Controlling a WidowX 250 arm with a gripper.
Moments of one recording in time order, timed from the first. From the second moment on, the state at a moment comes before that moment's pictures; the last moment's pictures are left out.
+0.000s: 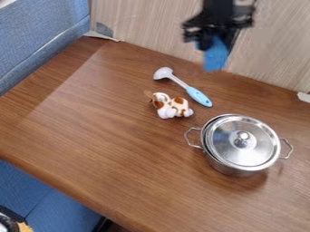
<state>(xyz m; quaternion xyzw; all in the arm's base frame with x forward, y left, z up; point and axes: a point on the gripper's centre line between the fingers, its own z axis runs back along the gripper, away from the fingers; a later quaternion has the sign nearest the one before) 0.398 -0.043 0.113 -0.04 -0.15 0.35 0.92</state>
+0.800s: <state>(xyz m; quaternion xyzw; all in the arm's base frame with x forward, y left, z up) 0.270 0.039 0.060 0.01 -0.12 0.50 0.86</state>
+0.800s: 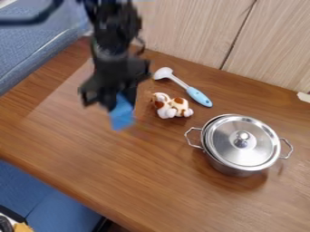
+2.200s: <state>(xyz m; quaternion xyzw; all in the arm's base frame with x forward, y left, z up) 0.269 0.033 0.010 0.08 -0.06 0.54 0.84</state>
